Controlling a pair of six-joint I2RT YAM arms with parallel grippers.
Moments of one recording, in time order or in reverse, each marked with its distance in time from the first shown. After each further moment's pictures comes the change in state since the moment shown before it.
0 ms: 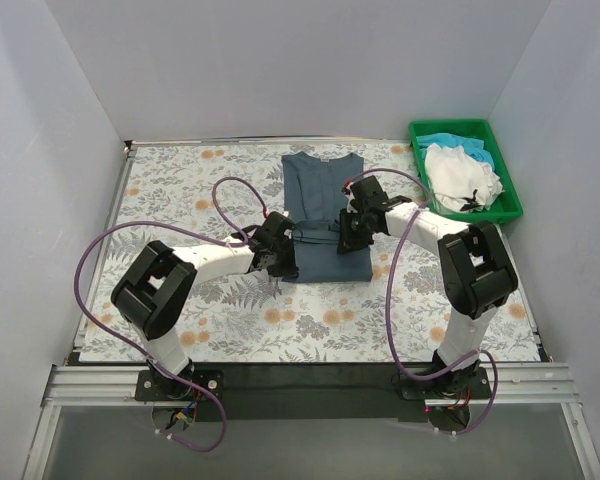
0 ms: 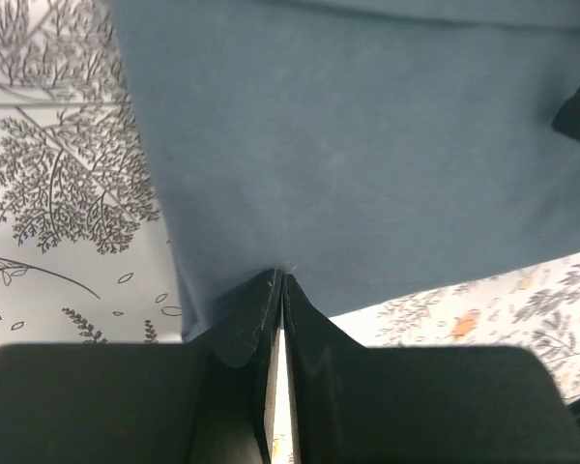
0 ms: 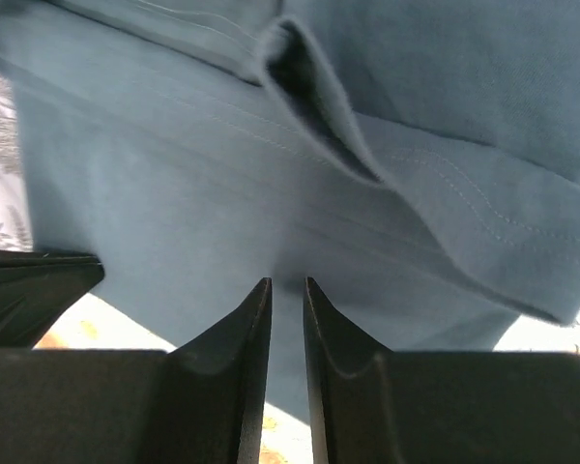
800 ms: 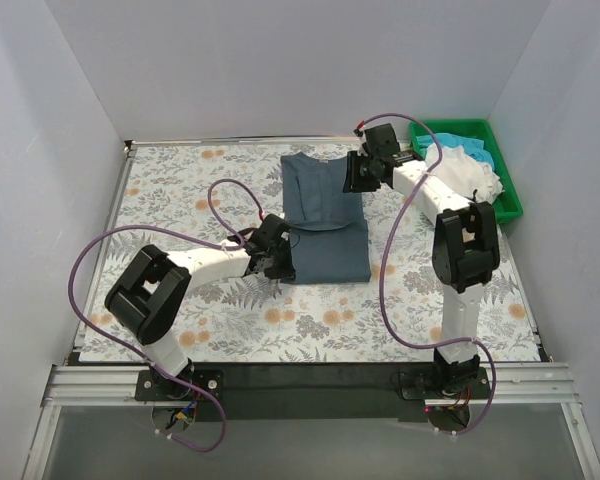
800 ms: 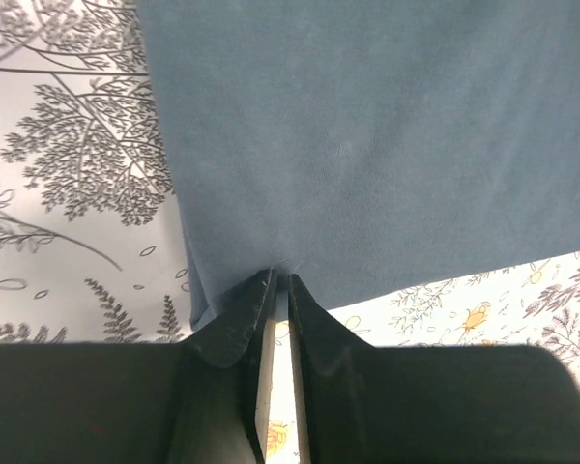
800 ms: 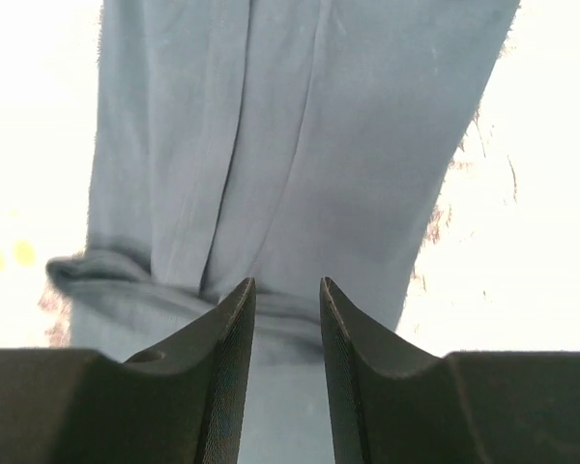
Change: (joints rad) left arm 0.000 -0.039 -0.053 0.009 -0.022 -0.014; right arm -0.134 0.257 0.531 -0.064 0.063 -0.100
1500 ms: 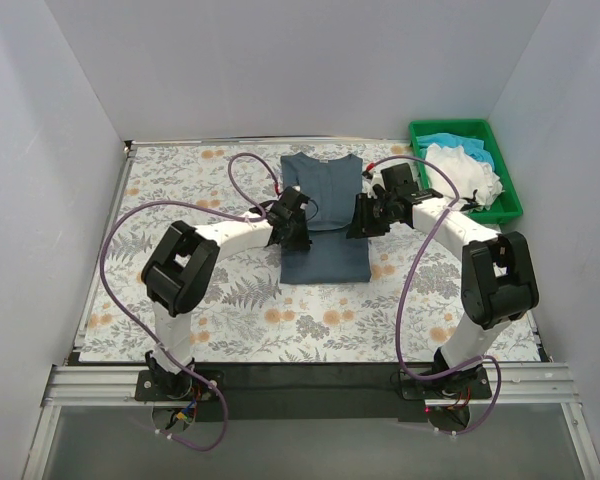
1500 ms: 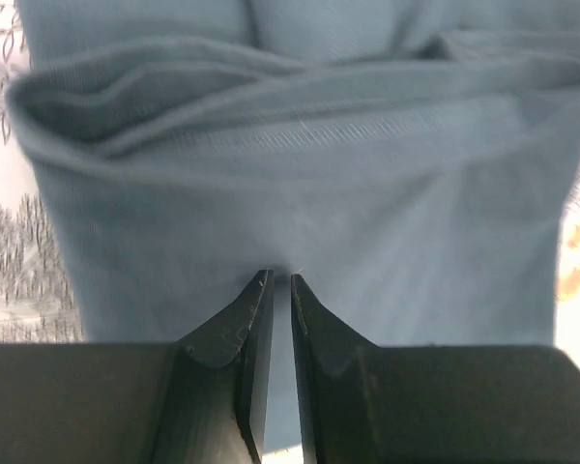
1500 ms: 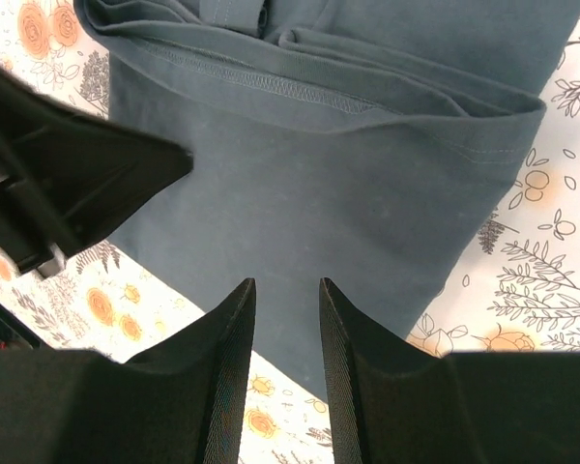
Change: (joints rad) left arm 0.026 0.251 0.367 -0.085 -0.053 0.015; right arm -0.015 -0.358 -0.543 0.068 -0.257 0.007
